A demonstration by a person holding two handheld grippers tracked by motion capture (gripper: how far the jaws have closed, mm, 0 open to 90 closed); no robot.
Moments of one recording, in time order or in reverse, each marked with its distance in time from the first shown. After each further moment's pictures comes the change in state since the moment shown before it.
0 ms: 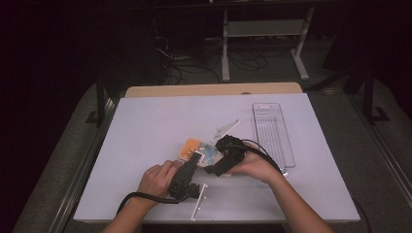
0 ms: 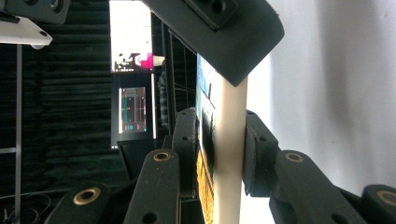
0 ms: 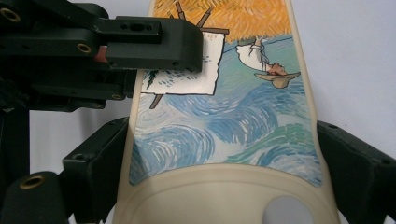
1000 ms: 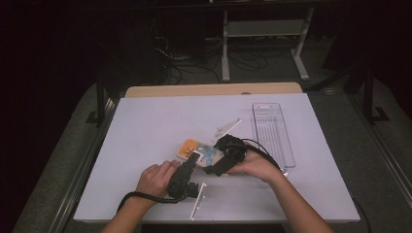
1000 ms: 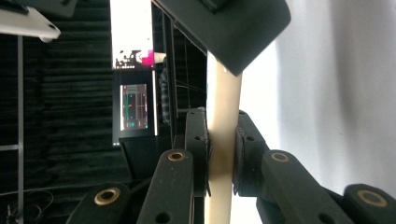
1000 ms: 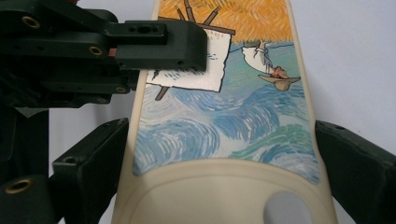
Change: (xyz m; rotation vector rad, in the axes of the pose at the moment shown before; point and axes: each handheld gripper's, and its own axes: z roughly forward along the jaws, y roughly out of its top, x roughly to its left) left arm 0.006 -0.003 -0.003 0.019 0.000 -0.006; right arm 0.000 0.001 -0.003 -0.019 0.048 0.029
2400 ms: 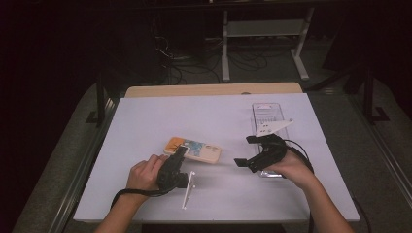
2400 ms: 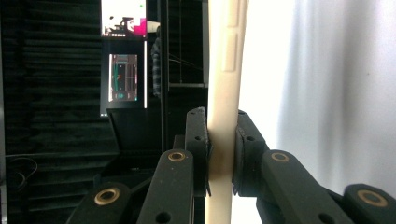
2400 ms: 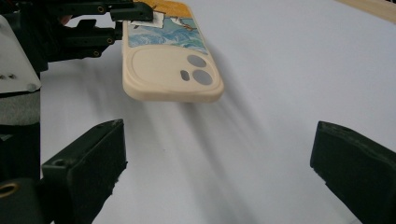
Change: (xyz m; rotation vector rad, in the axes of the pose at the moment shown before) left arm 0.009 -0.029 0.003 0.103 -0.033 -0.070; right arm -0.021 -0.060 -0.080 -0.224 -0.102 0.080
